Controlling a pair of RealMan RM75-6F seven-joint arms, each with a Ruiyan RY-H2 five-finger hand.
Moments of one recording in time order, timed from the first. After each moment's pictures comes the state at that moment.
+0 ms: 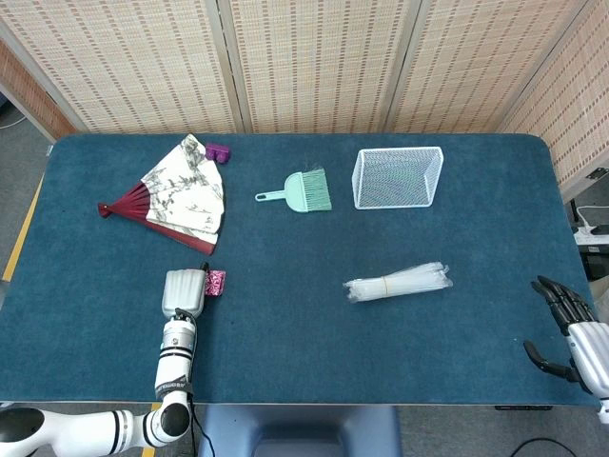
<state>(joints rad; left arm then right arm) -0.70 -1.79 -0.23 -1.50 0.67 1.36 1.00 0.05 -0.95 -0.03 -1.59 -1.63 1.50 0.37</state>
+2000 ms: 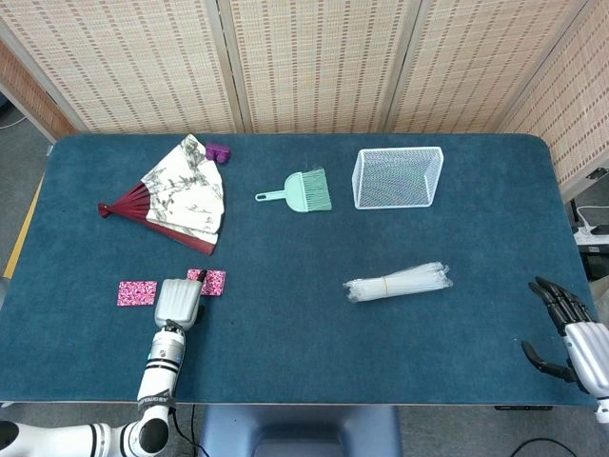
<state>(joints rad) -0.63 -1.72 -0.17 -1.54 0.80 1.29 0.93 0.05 -0.95 -0.03 -1.60 -1.63 1.49 0.36</state>
